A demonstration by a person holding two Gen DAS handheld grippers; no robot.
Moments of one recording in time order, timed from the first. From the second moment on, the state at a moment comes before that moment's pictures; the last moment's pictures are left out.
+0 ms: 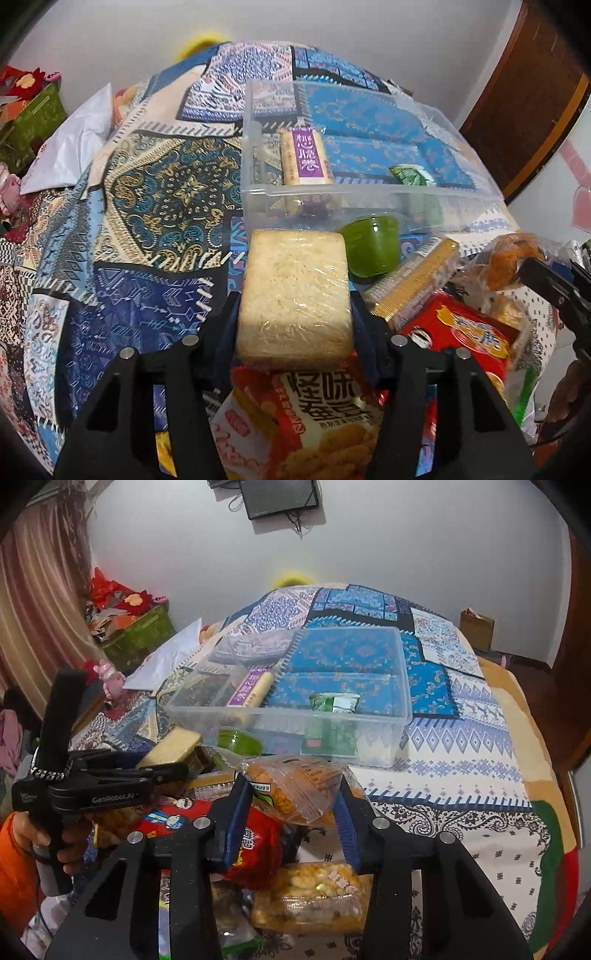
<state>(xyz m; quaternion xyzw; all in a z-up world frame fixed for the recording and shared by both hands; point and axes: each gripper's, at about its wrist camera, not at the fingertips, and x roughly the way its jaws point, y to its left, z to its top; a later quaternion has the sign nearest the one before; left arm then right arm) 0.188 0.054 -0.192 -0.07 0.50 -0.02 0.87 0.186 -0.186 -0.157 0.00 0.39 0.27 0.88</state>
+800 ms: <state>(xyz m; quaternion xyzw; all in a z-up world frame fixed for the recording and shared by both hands) 0.187 0.051 -0.102 -0.08 0.39 -0.02 0.92 0.191 -0.180 -0.090 0.02 0.30 0.28 0.91</state>
